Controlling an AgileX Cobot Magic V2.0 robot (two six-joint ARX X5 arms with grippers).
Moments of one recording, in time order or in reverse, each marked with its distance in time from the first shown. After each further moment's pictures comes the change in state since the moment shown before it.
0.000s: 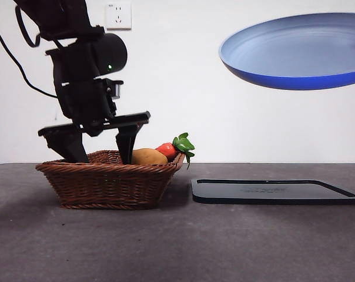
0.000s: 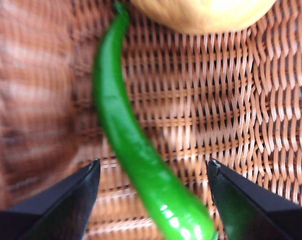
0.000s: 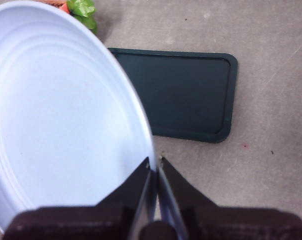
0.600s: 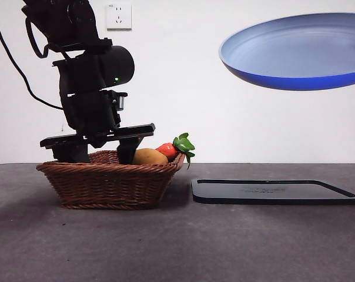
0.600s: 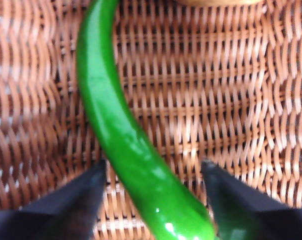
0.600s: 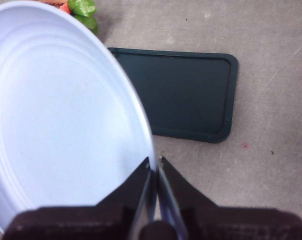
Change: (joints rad) left arm -0.021 0.040 0.000 -0.014 -0.007 -0.052; right arm 0.000 0.000 0.000 0.000 0.000 -0.006
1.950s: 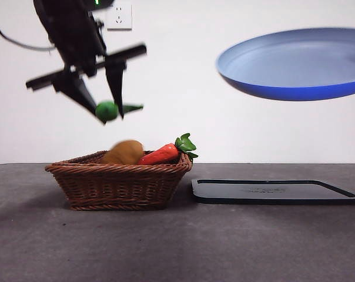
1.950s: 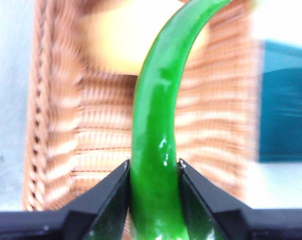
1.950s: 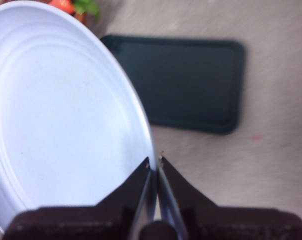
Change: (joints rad) left arm -0.011 -0.291 0.000 -0.080 0.085 -0.204; right arm 0.000 0.076 0.000 -0.003 -0.045 0.003
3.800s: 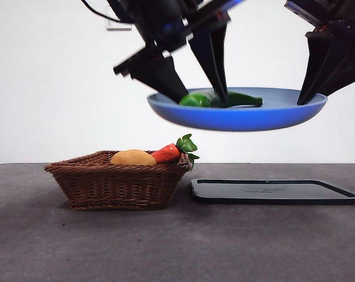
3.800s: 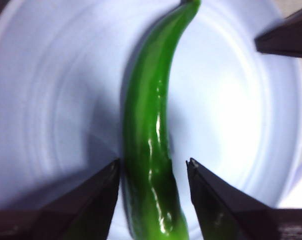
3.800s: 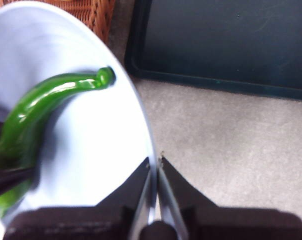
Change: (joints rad) left arm -0.364 -0.006 0.000 0.035 0.065 0.277; right arm 0.197 0.272 0.000 0.088 -0.080 0.203
